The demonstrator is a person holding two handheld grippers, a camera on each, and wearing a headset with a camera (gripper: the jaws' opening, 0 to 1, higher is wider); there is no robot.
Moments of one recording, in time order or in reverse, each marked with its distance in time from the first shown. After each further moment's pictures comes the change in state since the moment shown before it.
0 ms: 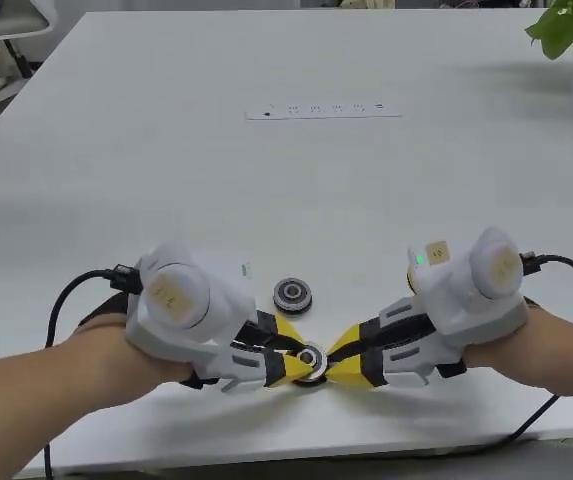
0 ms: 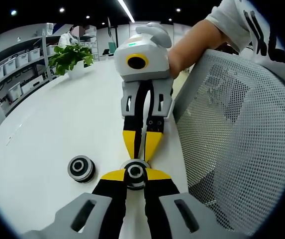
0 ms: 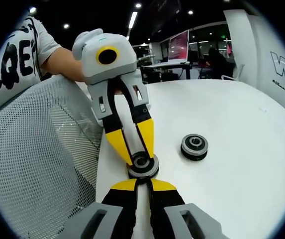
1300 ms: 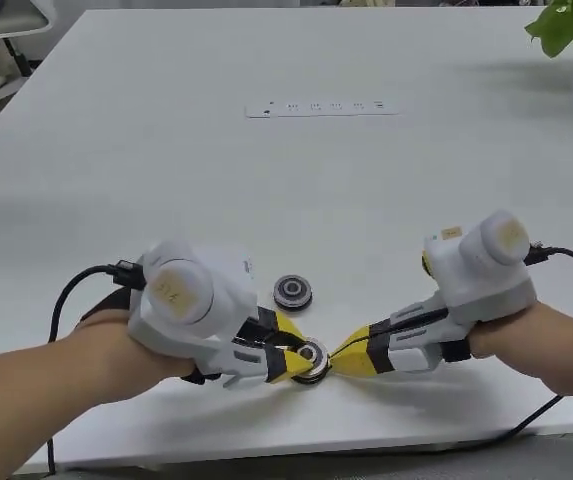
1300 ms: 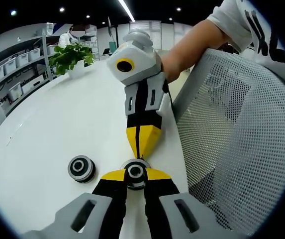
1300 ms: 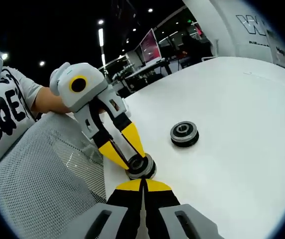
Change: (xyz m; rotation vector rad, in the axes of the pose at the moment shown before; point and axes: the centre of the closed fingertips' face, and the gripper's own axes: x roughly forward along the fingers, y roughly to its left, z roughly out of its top) left arm 0.001 0.001 0.000 0.000 0.007 0.005; right arm -0.007 -0.004 0.001 0.335 -0.092 0.044
